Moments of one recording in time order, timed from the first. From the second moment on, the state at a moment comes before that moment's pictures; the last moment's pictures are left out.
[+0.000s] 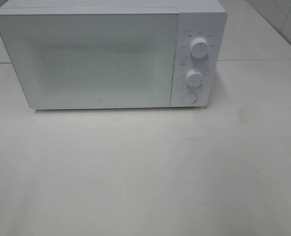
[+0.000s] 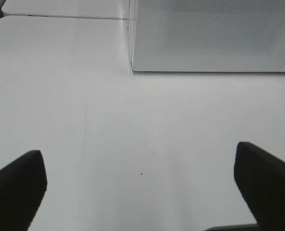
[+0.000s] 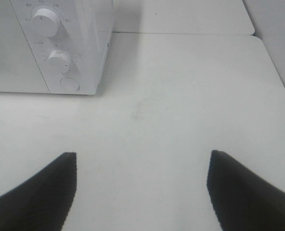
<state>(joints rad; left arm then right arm) -0.05 0.00 -0.50 -0.05 1.05 0.02 0.12 0.45 -0.54 -0.12 0.64 0.14</state>
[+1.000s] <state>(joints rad) -0.05 0.00 -0.50 -0.05 1.05 0.02 0.12 0.95 -0.54 -0.12 0.09 0.14</state>
